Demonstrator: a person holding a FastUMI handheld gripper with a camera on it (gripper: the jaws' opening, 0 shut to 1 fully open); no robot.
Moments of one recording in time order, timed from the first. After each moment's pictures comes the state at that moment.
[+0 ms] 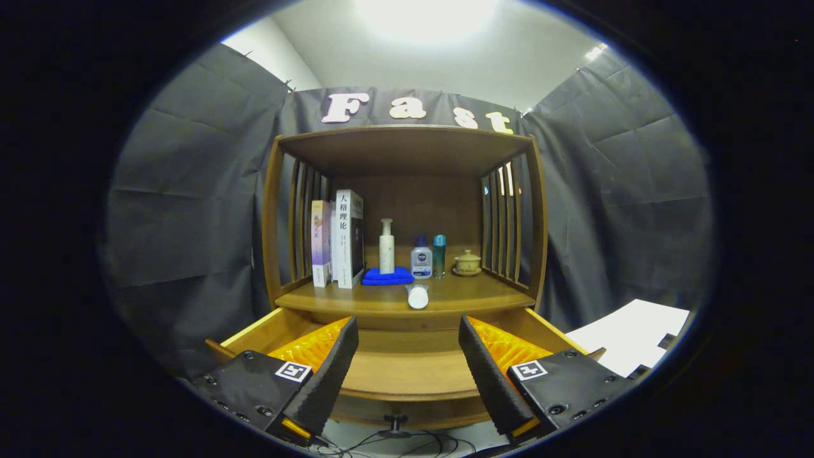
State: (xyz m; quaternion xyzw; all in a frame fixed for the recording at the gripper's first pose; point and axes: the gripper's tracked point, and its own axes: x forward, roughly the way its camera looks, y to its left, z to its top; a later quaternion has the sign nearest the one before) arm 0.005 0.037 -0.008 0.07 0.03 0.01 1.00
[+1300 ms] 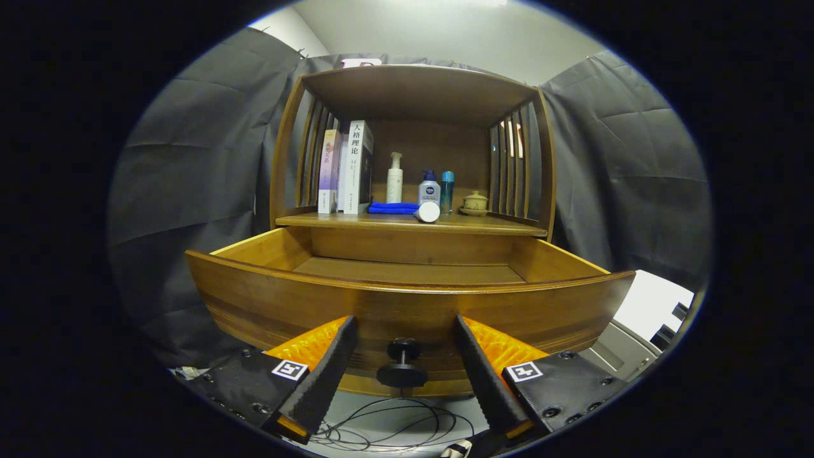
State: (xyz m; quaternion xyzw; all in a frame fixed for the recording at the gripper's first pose) arm -0.009 0.060 -0.129 0.05 0.11 0.01 0.99
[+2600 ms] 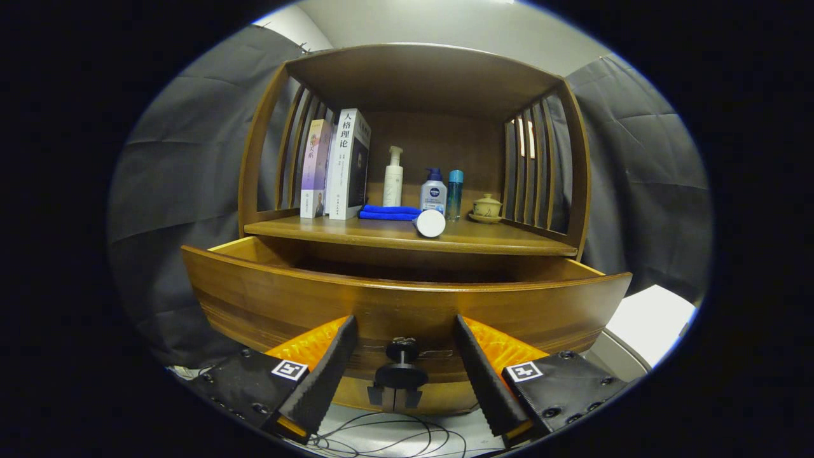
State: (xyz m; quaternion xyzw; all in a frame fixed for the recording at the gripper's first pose) arm 0.091 0.052 -0.122 0.04 0.11 0.02 0.99
